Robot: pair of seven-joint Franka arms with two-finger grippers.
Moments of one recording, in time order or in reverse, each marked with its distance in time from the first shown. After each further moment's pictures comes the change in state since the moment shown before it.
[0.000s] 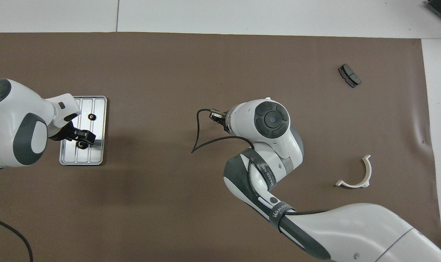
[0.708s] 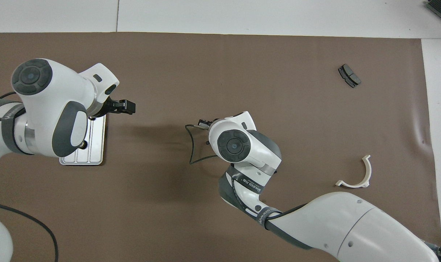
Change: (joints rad) left arm -0.245 0.034 -0.016 0.171 -0.037 0.058 -0.434; right arm 0.000 0.043 0.008 0.007 -0.197 0.039 0.109
